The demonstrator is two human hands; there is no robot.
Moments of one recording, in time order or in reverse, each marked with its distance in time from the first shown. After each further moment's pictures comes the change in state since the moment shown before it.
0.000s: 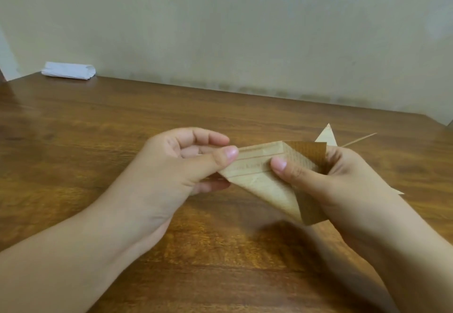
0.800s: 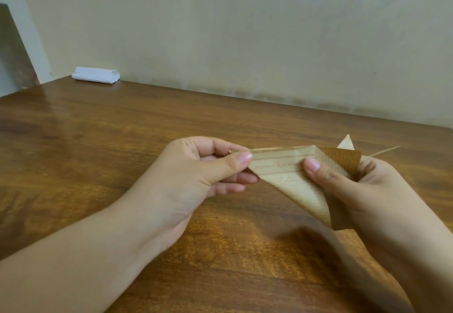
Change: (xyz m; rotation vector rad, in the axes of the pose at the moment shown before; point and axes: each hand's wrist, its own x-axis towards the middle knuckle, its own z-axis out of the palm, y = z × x) left_hand -0.001 0.006 -0.006 -0.030 -0.004 -0.089; right_hand 0.003 0.003 -0.004 -0.013 0.129 -0.029
